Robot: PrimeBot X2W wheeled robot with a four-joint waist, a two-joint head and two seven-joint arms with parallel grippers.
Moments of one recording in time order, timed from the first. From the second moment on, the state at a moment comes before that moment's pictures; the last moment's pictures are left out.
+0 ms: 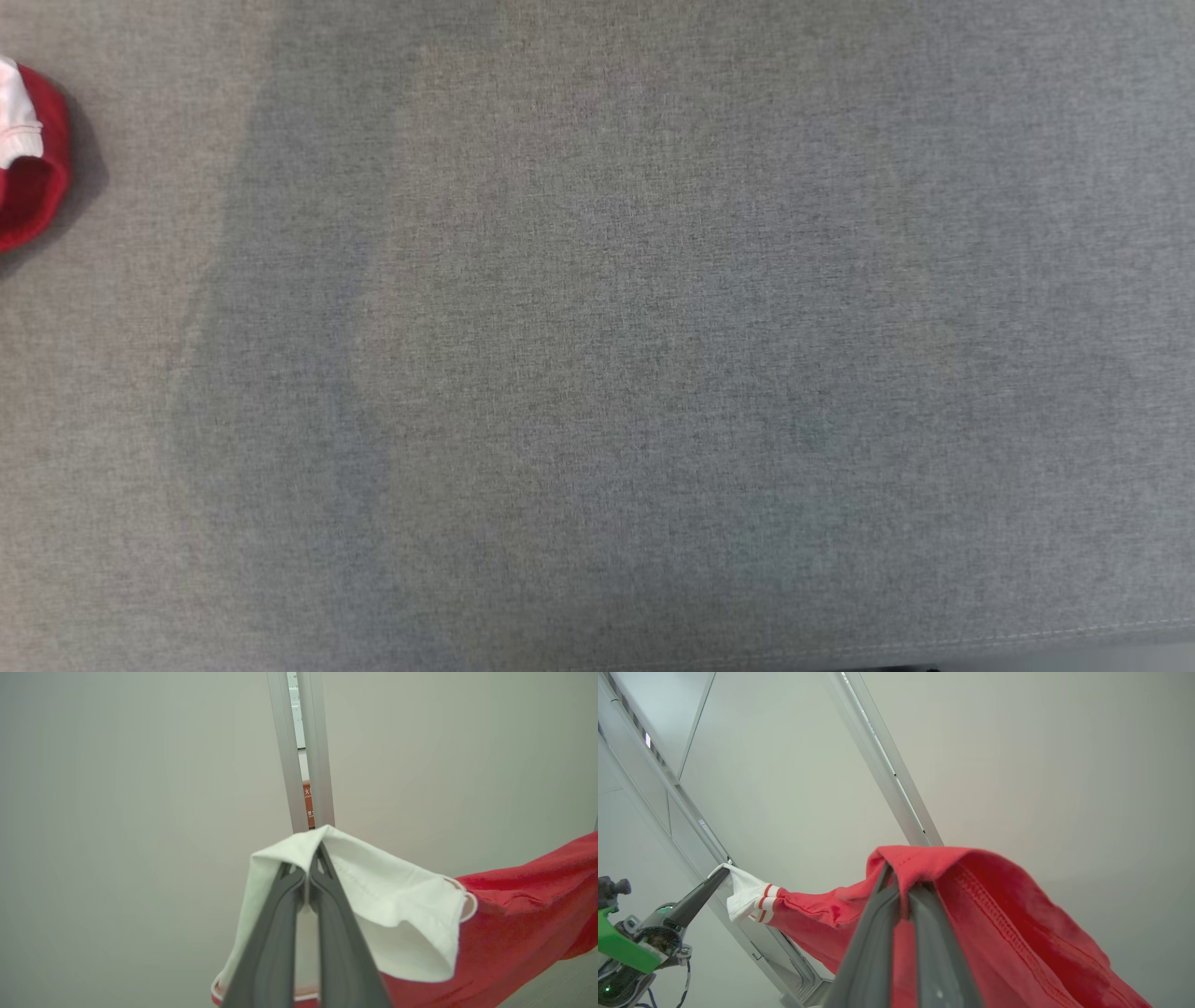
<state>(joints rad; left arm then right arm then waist) -1.85 0.38 -0.61 0.75 -0.74 -0.13 0.04 -1.67 -0.59 0.61 0.44 1.39 0.13 0.05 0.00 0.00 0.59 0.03</state>
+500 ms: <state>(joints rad) -1.36 0.63 -1.04 0.55 -0.99 -0.13 0.26 -1.20 -0.69 0.91 0.36 1.53 0.13 0.20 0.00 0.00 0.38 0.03</state>
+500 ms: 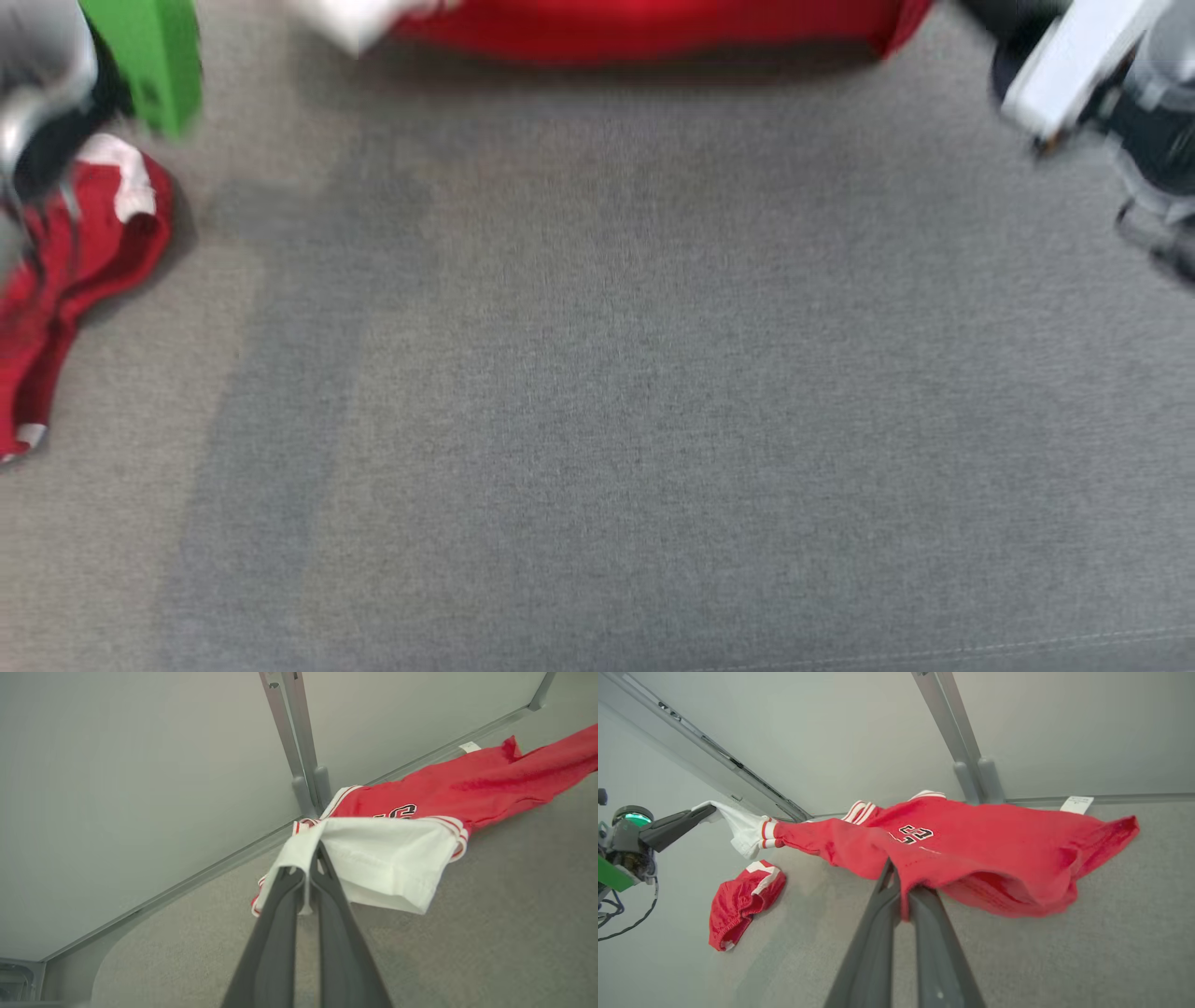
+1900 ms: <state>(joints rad) -0.85 0.98 -1.19 -0.15 -1.62 0.13 0.93 -0.82 -0.90 1.22 0.26 1.76 0.13 0.70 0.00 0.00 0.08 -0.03</state>
